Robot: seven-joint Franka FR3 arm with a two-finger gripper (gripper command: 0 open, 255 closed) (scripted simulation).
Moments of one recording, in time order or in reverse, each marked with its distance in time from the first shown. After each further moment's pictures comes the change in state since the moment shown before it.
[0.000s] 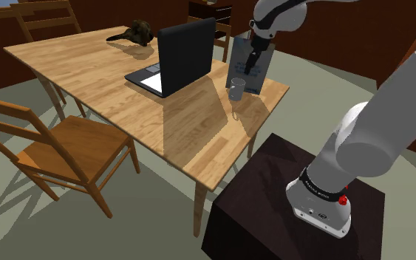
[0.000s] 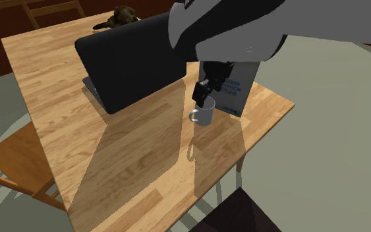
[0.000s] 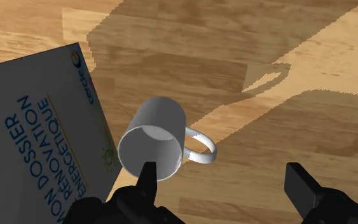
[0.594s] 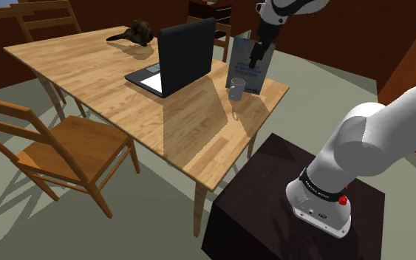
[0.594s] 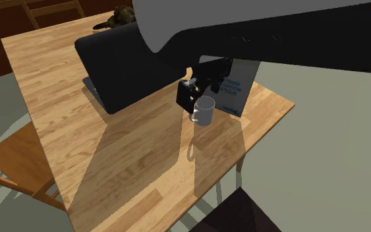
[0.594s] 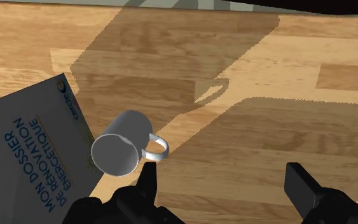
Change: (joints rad) arm -0.046 -0.349 0.194 -0.143 -0.211 -0.184 0.350
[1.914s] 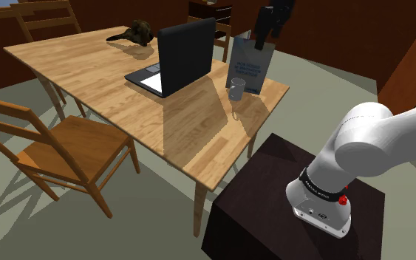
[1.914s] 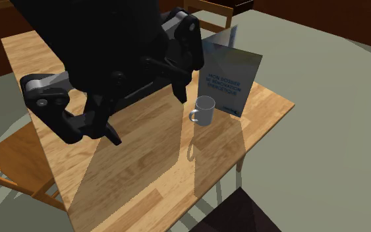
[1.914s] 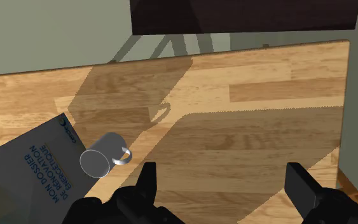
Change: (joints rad) arm 0.018 -0.318 0.416 0.103 0.058 -0.496 0.476
